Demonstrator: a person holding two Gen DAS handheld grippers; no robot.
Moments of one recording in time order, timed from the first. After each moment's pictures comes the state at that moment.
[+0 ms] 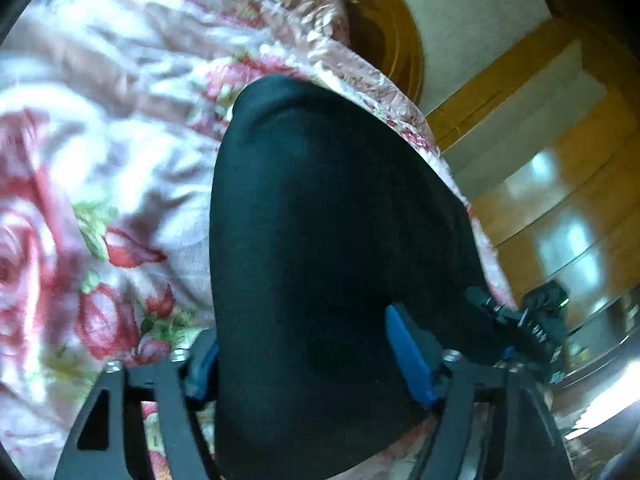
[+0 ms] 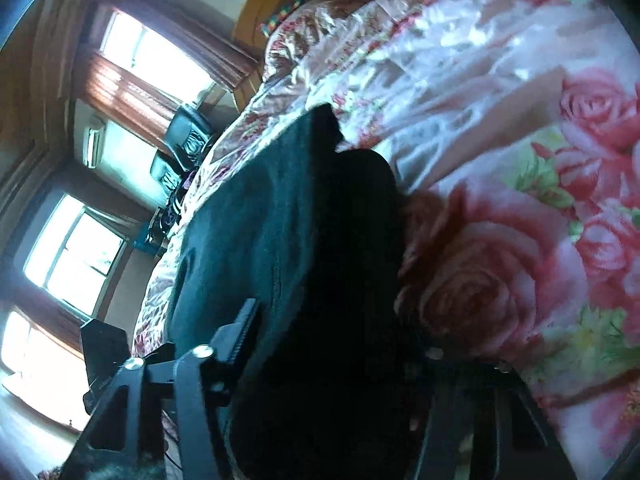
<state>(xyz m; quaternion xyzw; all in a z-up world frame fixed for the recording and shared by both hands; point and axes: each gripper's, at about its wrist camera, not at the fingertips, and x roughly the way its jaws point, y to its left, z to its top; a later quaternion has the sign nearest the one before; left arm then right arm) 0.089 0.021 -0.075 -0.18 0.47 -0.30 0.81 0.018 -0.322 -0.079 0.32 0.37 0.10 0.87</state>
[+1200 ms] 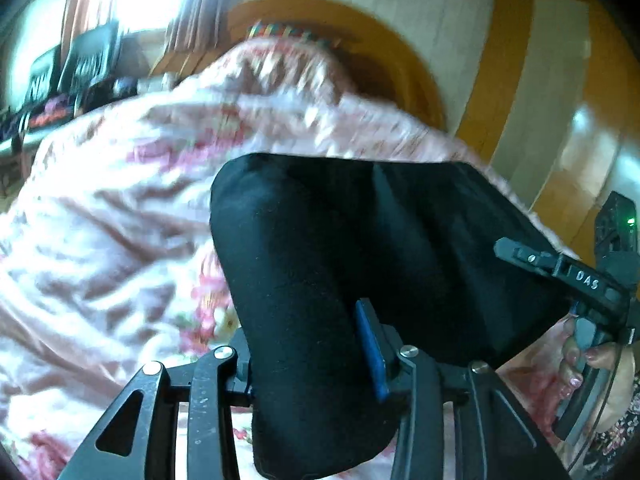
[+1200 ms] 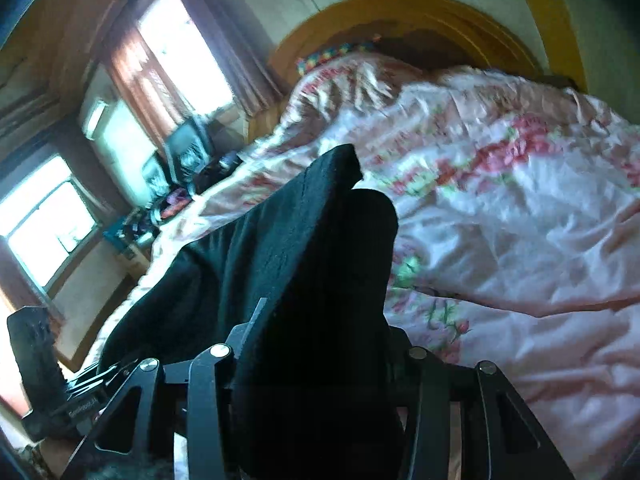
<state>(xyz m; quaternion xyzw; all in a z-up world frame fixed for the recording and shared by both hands) 0.242 -0.041 -0.033 -0.02 0.39 -0.20 0.90 0.209 -0.321 -0.032 0.21 0.33 0.05 0.92</state>
